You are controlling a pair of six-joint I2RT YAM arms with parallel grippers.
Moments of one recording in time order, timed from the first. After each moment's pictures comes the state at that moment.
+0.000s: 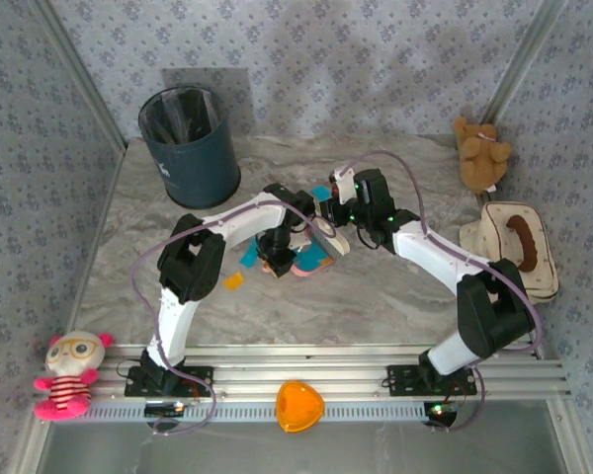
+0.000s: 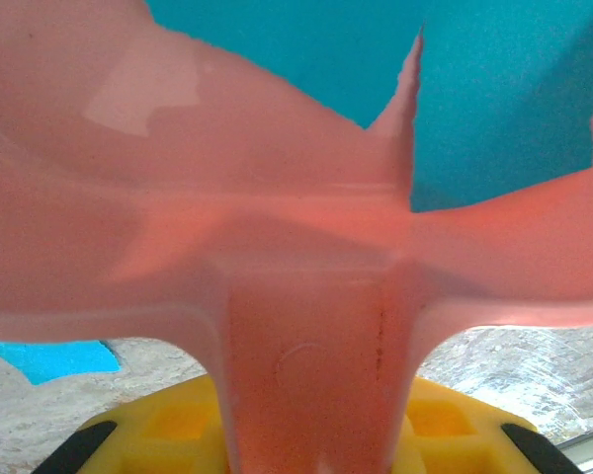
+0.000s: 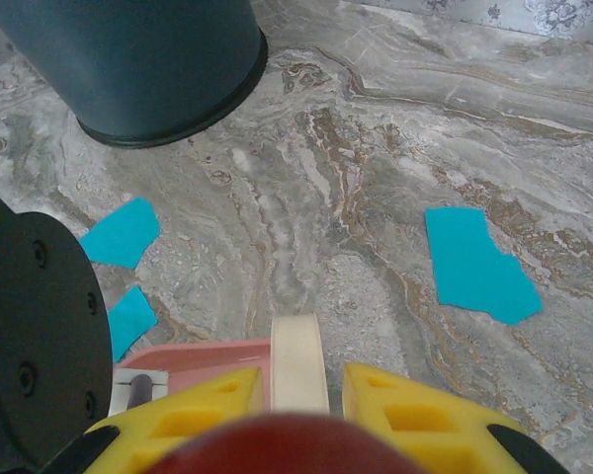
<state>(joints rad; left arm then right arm) -0.75 2.13 1.72 -1.34 0.01 0.14 0.48 1.52 1.03 -0.06 -0.20 0.07</state>
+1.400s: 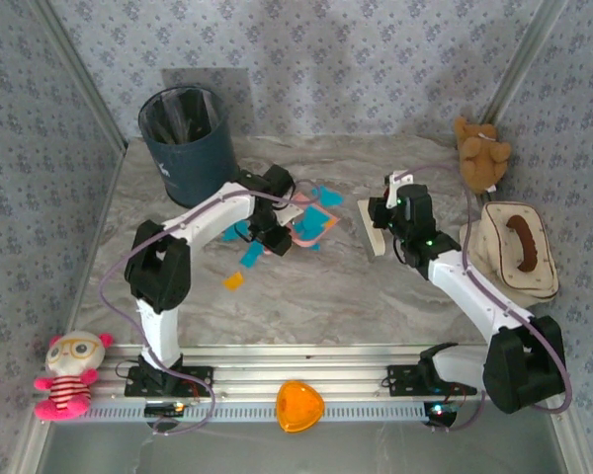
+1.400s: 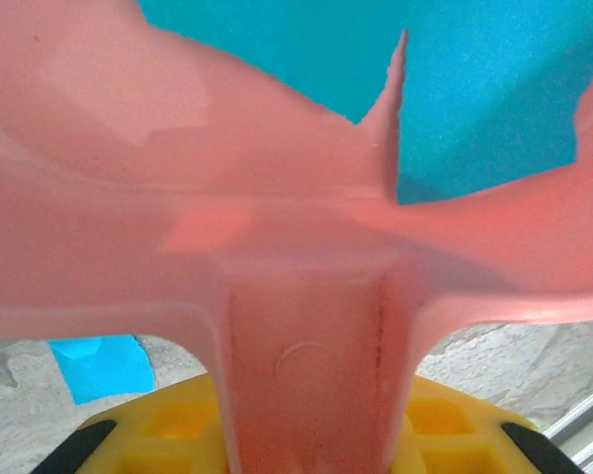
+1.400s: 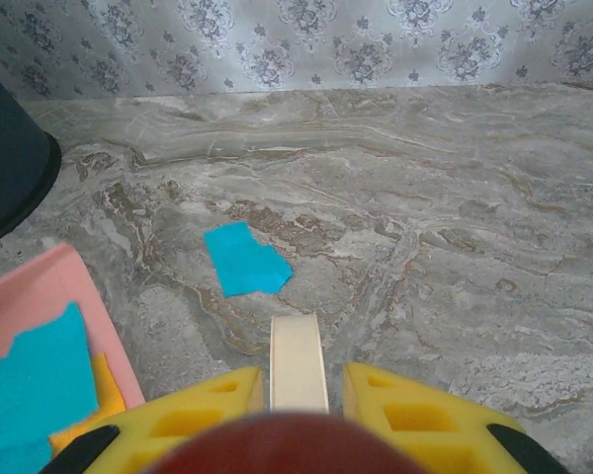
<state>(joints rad) -0.63 1.92 1.64 -1.13 0.20 0.08 0.32 1.20 0.81 -0.06 0.07 0.19</state>
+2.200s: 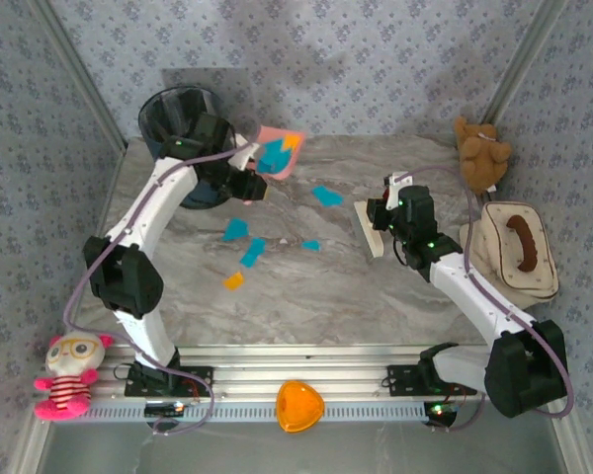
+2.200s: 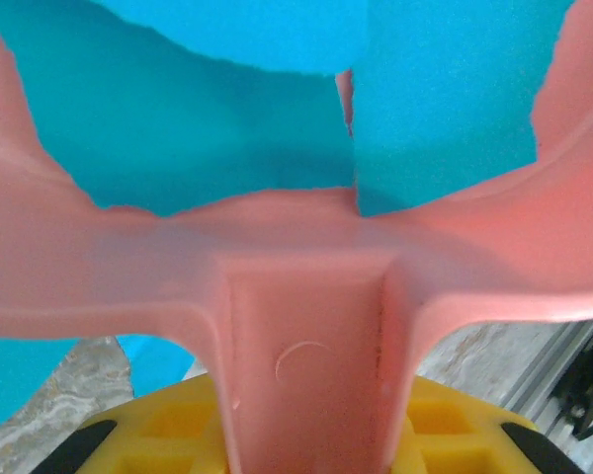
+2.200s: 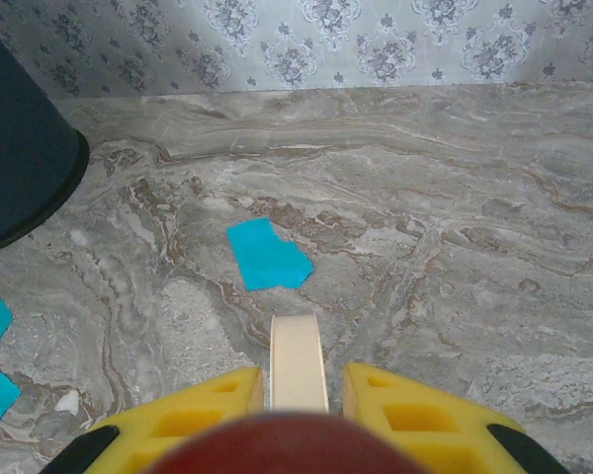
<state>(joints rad) -0.33 1.79 1.83 -1.09 0.54 0.00 0.32 1.18 0.80 -0.06 0.02 0.19</state>
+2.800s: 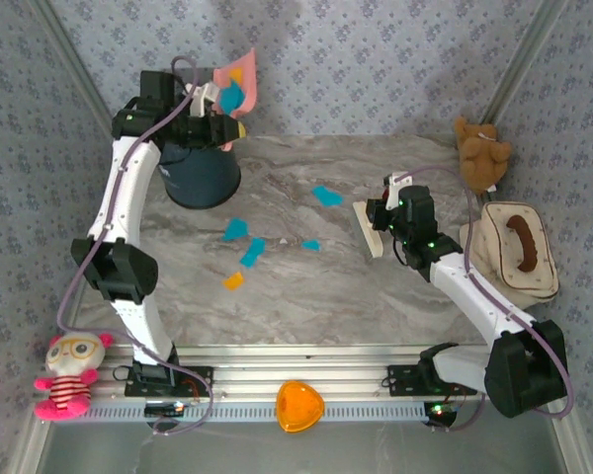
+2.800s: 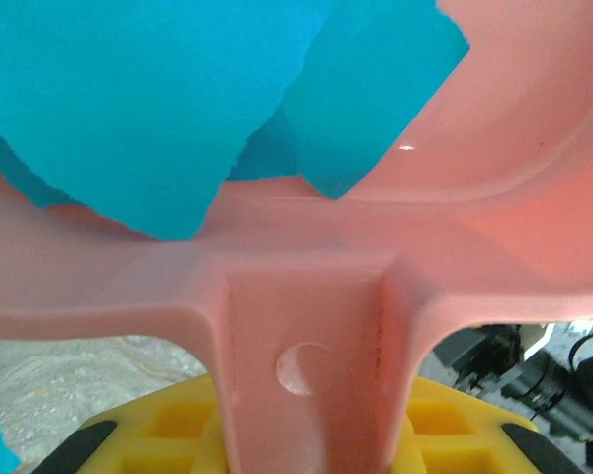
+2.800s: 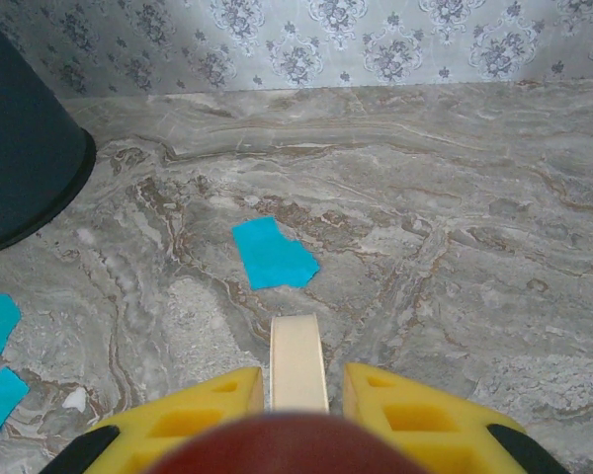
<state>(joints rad) -0.13 1.90 2.17 -1.01 0.82 -0.31 0.32 1.18 0.80 -0.06 0.01 0.19</state>
